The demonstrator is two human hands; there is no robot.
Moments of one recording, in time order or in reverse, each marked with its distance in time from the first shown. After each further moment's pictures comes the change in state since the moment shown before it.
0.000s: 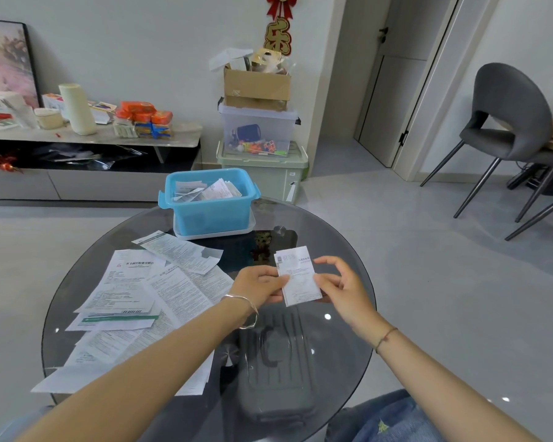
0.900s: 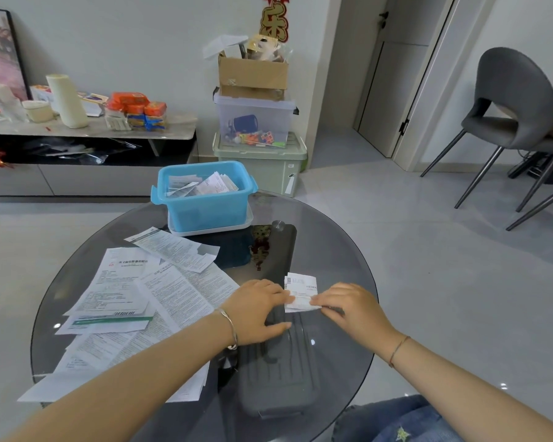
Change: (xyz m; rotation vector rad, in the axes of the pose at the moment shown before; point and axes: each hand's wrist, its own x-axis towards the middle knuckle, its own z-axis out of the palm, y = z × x) left_hand 0.015 -0.040 -0.015 1.268 -0.282 0.650; right_hand 0.005 0.053 -0.033 -0.982 -0.106 -0.671
